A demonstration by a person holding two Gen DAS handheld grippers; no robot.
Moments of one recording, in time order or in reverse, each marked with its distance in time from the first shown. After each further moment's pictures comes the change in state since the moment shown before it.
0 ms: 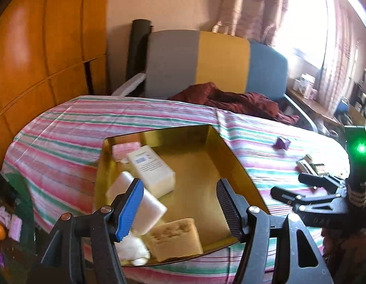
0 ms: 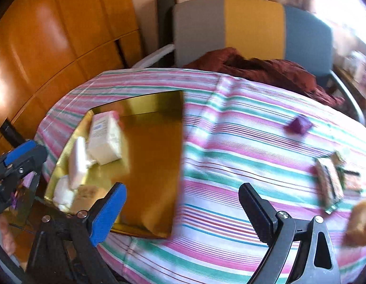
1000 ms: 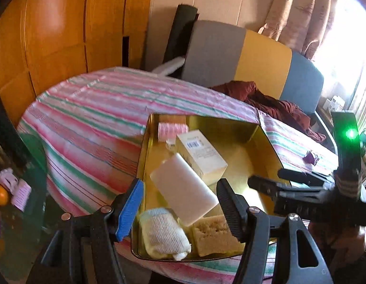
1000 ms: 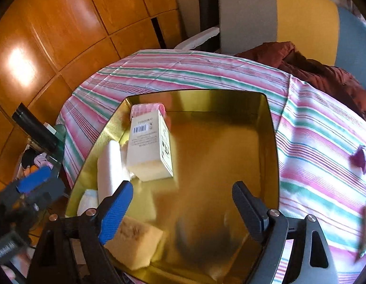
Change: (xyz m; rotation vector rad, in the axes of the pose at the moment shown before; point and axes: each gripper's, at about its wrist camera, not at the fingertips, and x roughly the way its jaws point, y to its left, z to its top) left arm 0.007 0.076 -0.015 -0.217 0.053 0.132; right arm 0.075 0.089 0.043 -0.141 0.117 0.198
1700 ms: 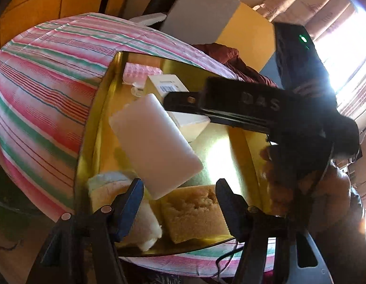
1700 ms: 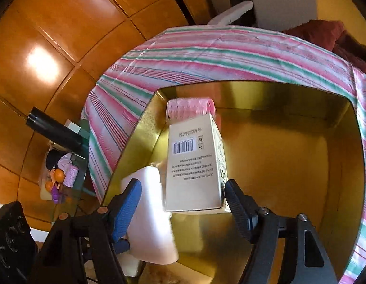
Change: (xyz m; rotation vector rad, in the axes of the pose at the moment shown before) left arm 0.062 0.006 -0.028 -0.117 0.265 -0.262; right arm 0.076 0.029 0.047 0.022 0.146 0.251
